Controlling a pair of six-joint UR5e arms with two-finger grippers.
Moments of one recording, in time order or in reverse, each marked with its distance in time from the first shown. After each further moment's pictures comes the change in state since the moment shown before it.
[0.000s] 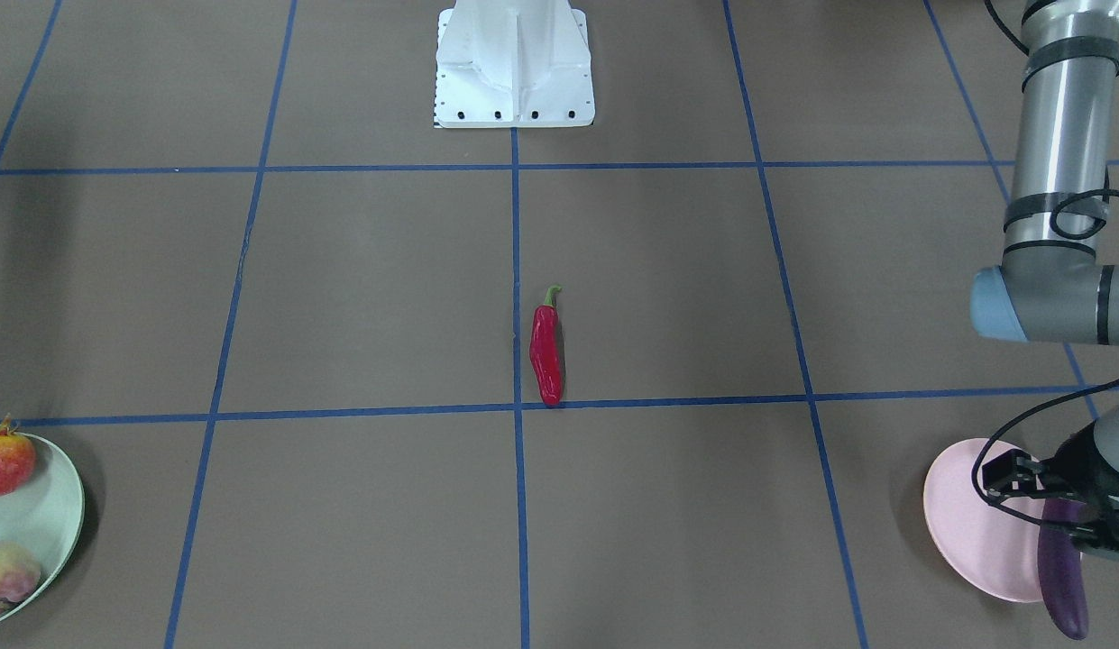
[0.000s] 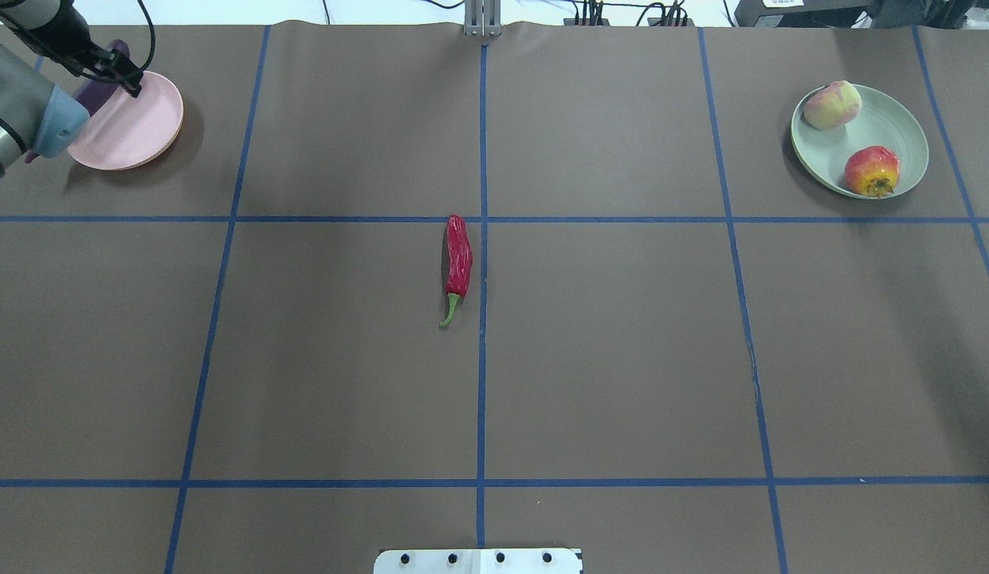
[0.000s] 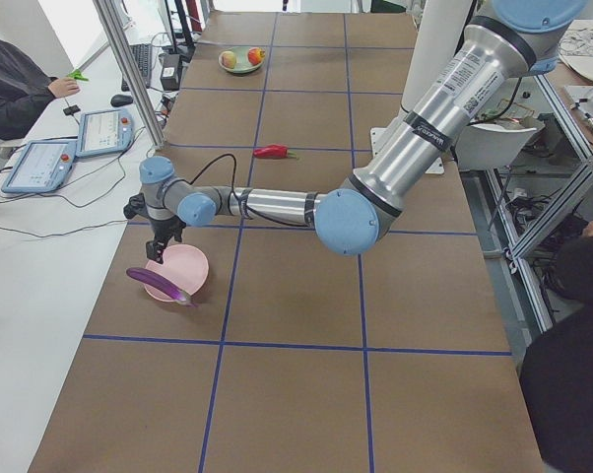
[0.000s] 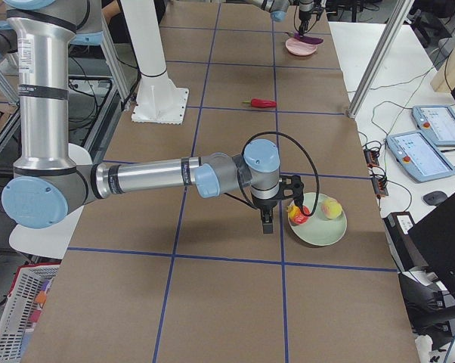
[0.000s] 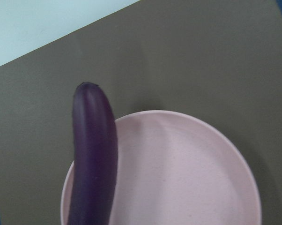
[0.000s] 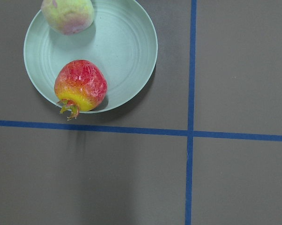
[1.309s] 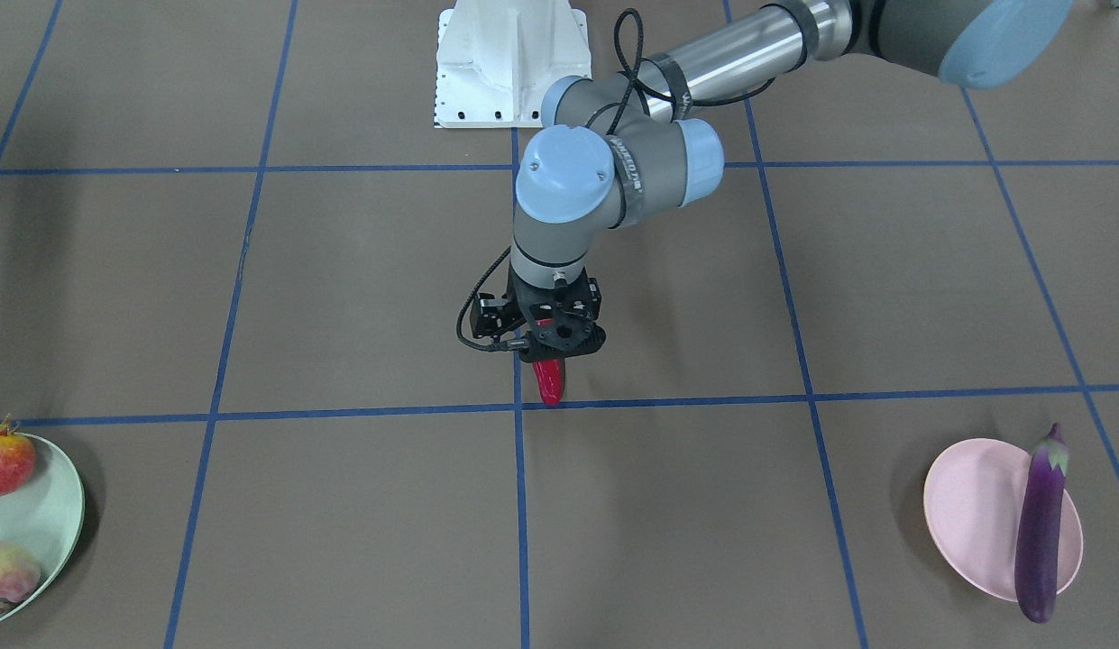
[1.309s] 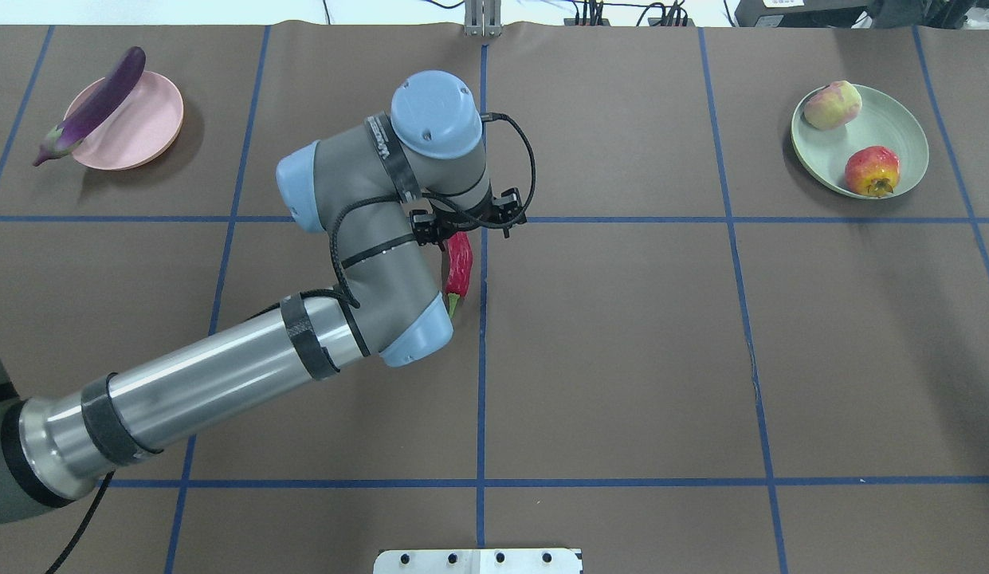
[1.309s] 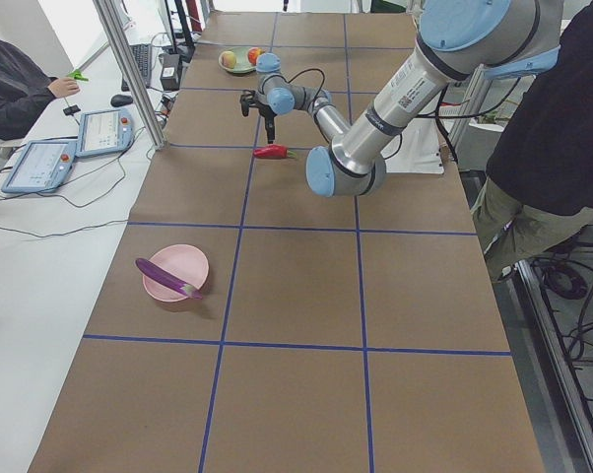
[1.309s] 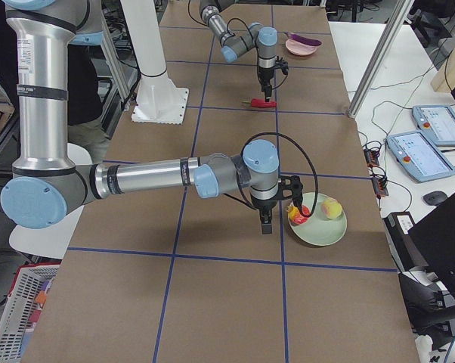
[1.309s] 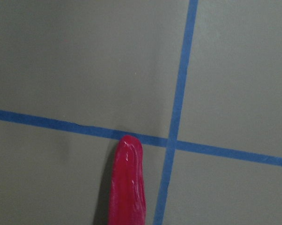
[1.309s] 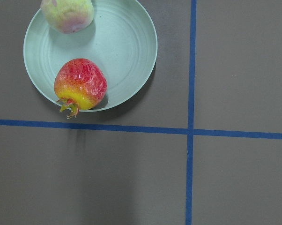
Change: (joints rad) left arm 0.619 -0.305 -0.224 0.222 0.265 -1.040; right arm 0.000 -0.006 0.002 0.000 0.001 0.003
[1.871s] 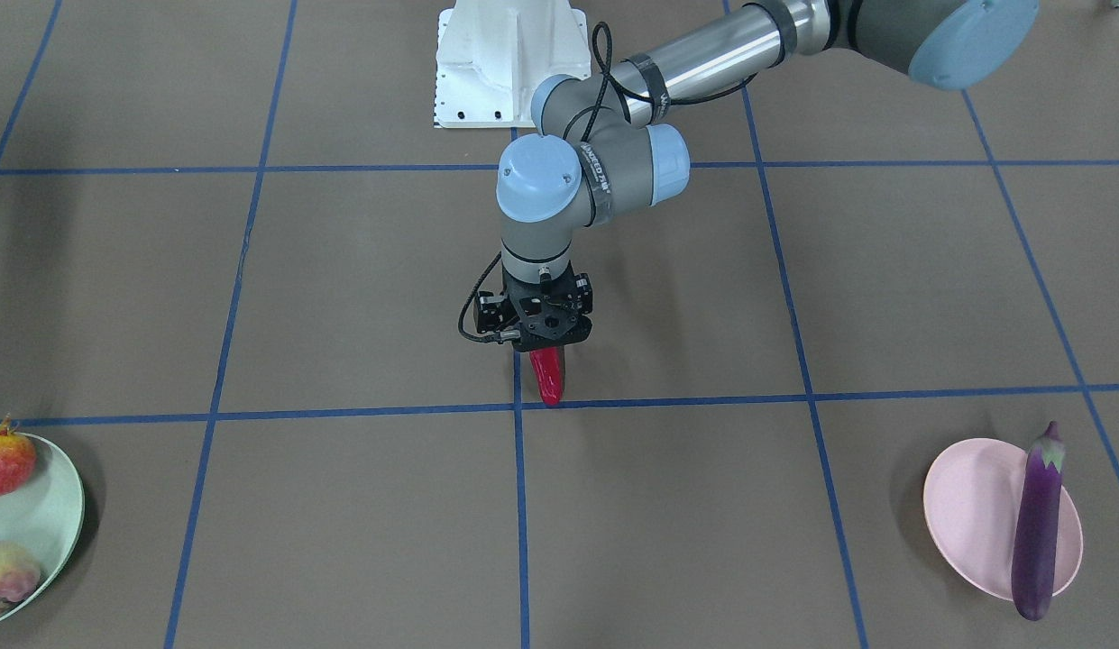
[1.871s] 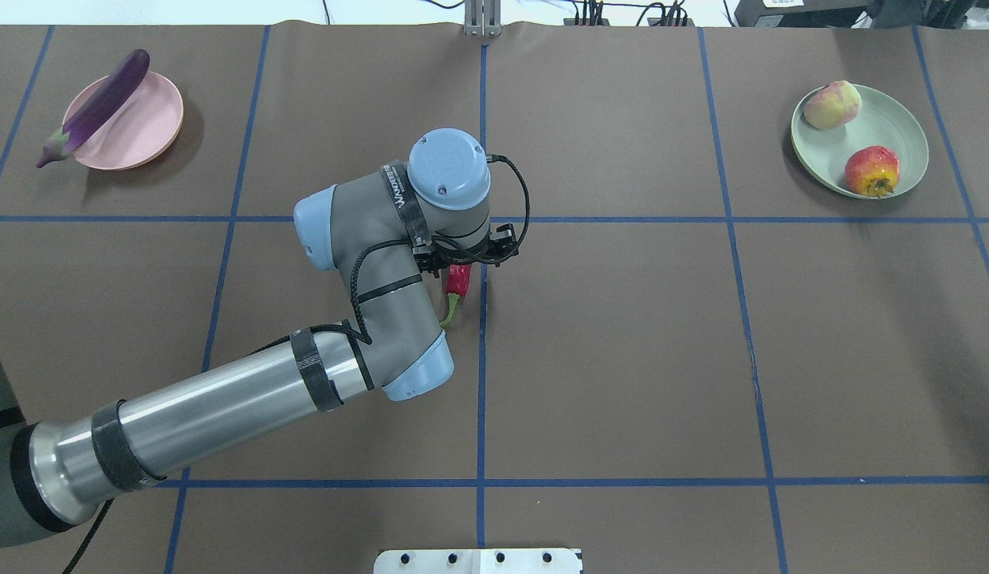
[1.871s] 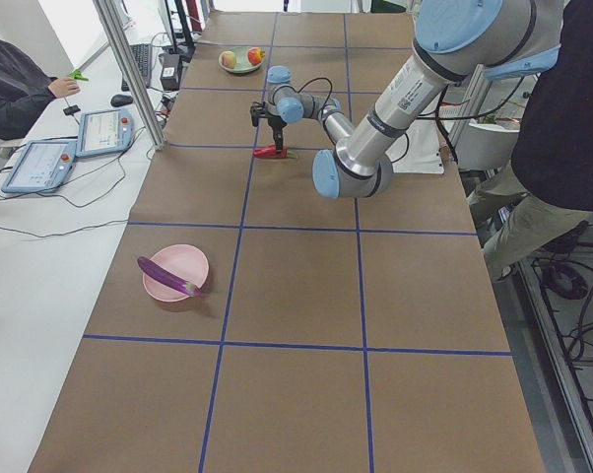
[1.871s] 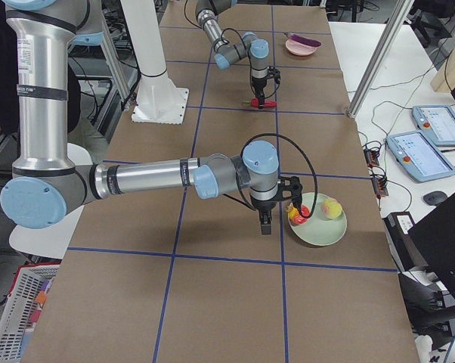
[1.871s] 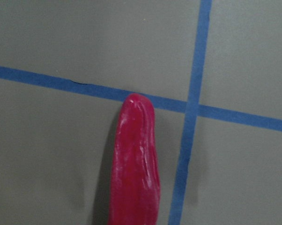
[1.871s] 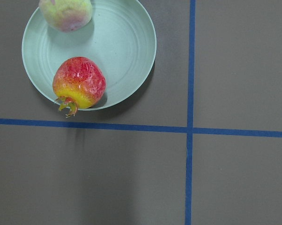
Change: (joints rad) left arm 0.034 0.028 0.025 0.000 0.052 -0.003; right arm 0.000 -0.001 -0.001 0.000 0.002 0.001
